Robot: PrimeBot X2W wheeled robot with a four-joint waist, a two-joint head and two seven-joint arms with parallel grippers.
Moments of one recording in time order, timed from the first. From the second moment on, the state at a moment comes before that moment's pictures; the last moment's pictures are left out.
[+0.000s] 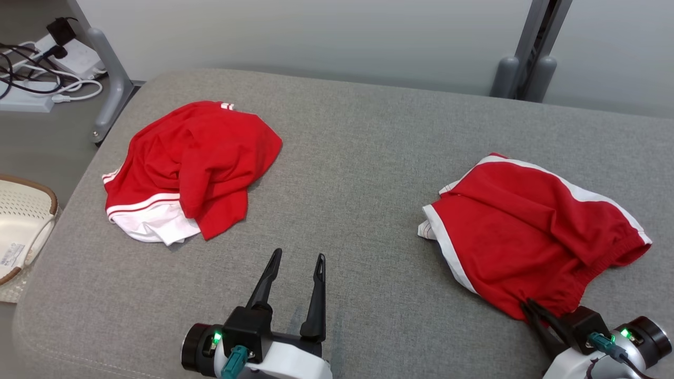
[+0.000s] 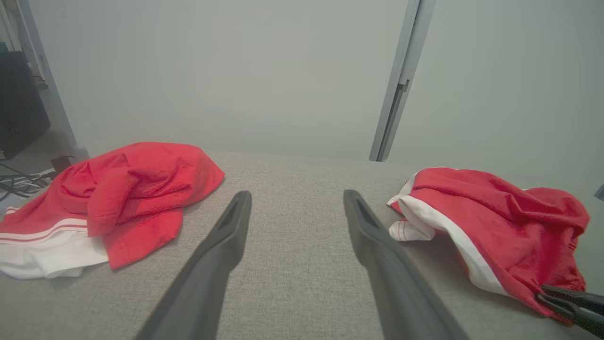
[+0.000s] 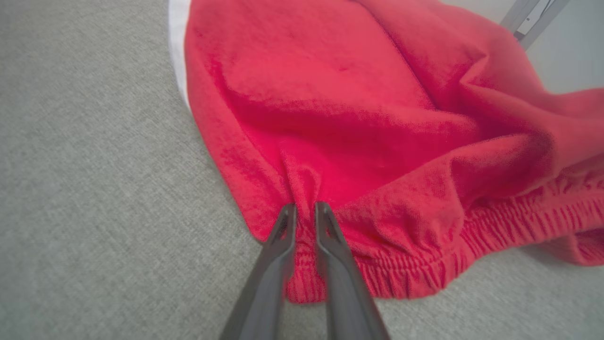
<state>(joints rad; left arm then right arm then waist) -0.09 0.05 -0.53 0.13 -0.33 0.30 -0.26 -0.20 -0.35 0.44 0.61 0.14 0.13 -0.26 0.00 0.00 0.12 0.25</state>
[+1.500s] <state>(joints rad) -0.01 0.05 -0.40 0.17 -0.33 0.21 -0.26 -0.35 -0.55 0.40 0.70 0.73 0.13 -0.26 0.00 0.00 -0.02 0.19</state>
